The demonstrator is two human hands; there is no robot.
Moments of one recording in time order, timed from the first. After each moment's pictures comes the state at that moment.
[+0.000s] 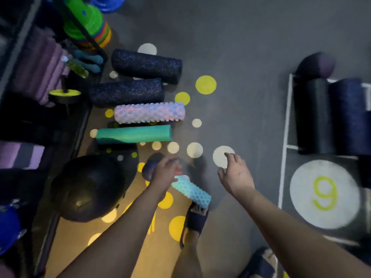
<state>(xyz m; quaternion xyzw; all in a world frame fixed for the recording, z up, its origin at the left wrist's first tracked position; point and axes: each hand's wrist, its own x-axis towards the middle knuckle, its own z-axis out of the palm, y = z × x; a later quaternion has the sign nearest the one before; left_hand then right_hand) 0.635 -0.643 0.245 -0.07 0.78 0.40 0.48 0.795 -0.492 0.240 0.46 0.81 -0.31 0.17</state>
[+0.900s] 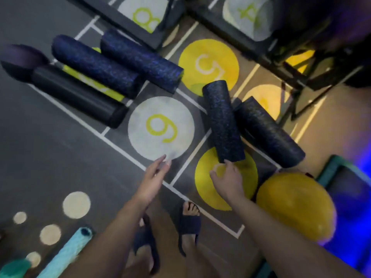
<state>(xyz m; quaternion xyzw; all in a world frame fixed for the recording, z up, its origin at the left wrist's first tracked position) 1.250 -0.354 0.189 0.37 0.63 0.08 0.68 1.471 -0.439 0.166 0.87 0.26 -0.41 -0.05</state>
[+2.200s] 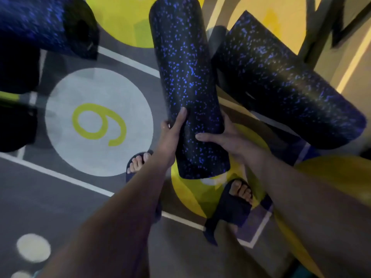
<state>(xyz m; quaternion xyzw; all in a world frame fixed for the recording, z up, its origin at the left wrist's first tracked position) 1.539 -0.304 -0.141 0.26 0.63 0.05 0.73 1.693 -0.397 -0.138 0.69 0.10 -0.64 -0.33</state>
